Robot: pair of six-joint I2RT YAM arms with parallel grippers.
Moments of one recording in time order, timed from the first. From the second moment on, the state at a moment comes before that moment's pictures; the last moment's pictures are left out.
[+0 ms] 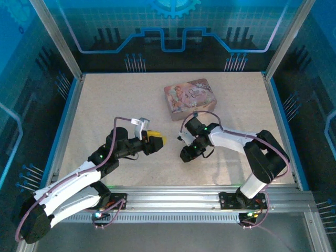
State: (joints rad) left arm -0.64 0.87 0.50 0.13 0.36 -0.55; right arm 0.66 1.64 0.92 -0.64 -0.37 0.08
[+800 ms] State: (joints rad) left arm -0.64 0.87 0.50 0.13 0.36 -0.55; right arm 0.66 1.68 0.91 -0.63 -0.38 0.12
